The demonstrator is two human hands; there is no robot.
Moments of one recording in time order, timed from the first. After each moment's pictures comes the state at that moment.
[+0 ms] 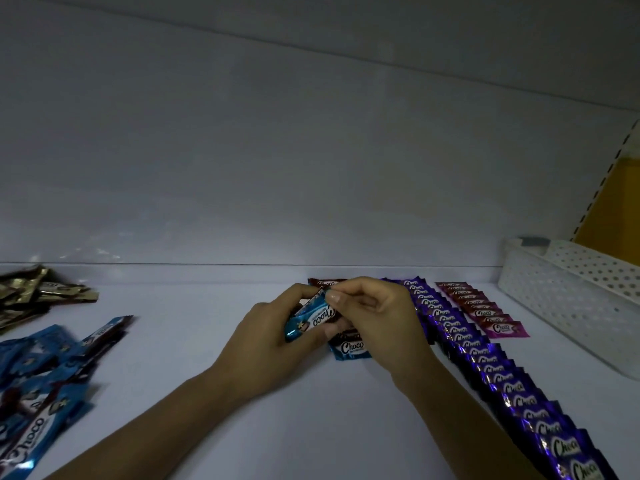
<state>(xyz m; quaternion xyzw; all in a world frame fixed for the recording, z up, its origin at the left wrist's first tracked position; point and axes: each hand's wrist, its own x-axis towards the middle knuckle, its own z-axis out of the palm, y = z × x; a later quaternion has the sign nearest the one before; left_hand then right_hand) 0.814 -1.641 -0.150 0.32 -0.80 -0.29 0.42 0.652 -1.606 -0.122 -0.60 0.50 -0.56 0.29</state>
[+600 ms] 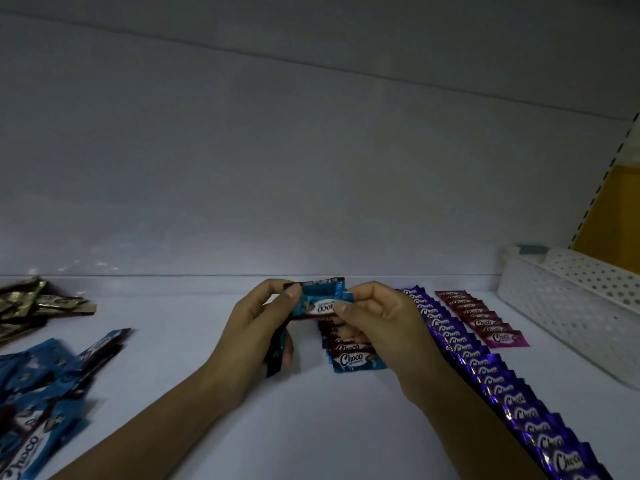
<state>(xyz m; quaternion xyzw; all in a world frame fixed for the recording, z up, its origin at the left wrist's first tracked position) 0.816 -1.644 -0.138 0.30 -0.58 -0.57 0.50 0.646 -1.605 -0.116 -0.54 0.51 -0.55 0.38</state>
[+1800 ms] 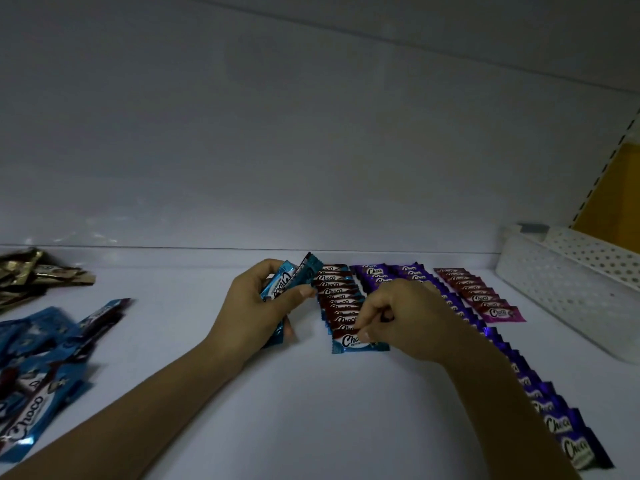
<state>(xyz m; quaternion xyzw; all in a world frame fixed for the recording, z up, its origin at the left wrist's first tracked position) 0.814 -1.647 -0.147 0.37 -0.62 -0.47 0.50 0.619 -1.594 -0.106 -0.73 0.65 -0.18 0.11</state>
